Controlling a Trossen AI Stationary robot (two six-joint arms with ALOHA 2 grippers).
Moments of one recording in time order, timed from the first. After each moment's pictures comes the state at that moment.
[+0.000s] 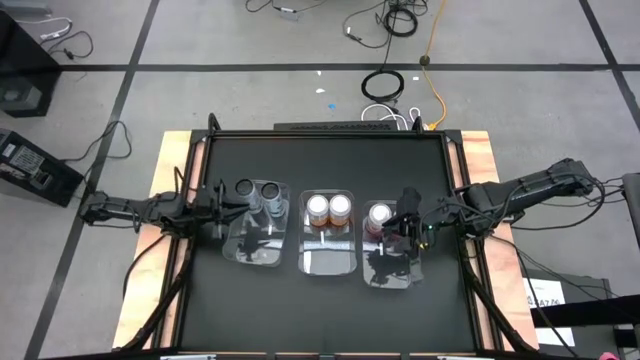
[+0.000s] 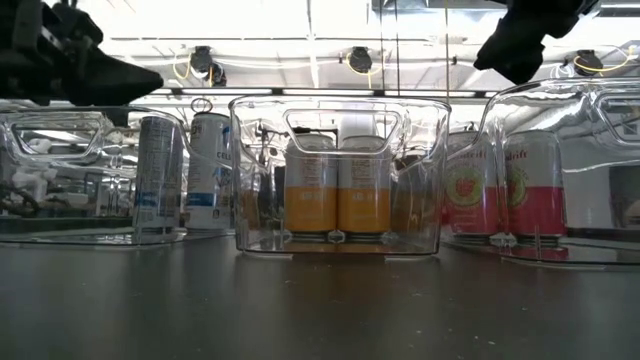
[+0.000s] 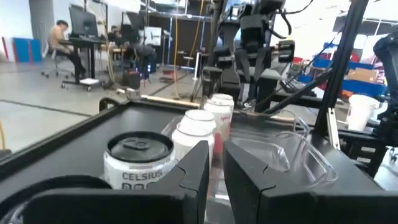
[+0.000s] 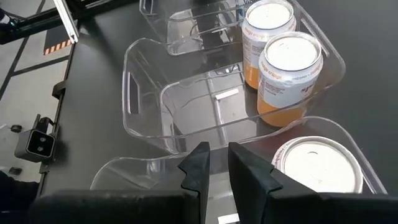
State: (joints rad) left arm -0.14 0.00 0.01 0.06 -0.24 -0.09; right arm 0.26 0.96 0.79 -0.50 0.18 0.47
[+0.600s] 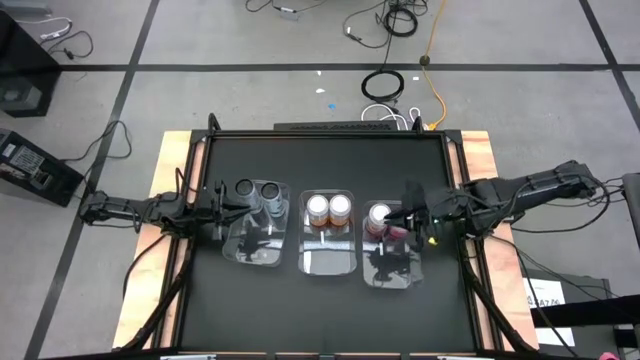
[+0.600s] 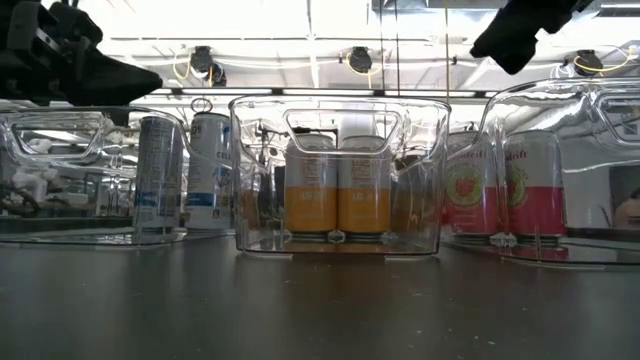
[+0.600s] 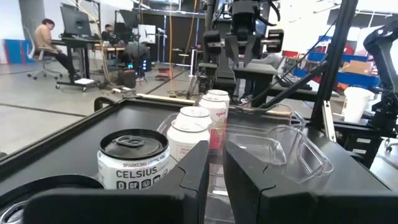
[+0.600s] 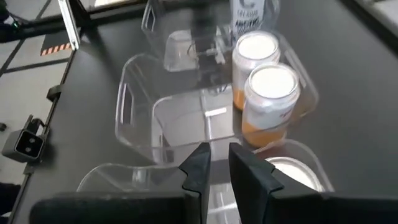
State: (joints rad) left arm -0.14 0.01 0.01 0.05 -0.21 -0.07; right arm 0.22 0.90 0.79 -0.50 0.18 0.34
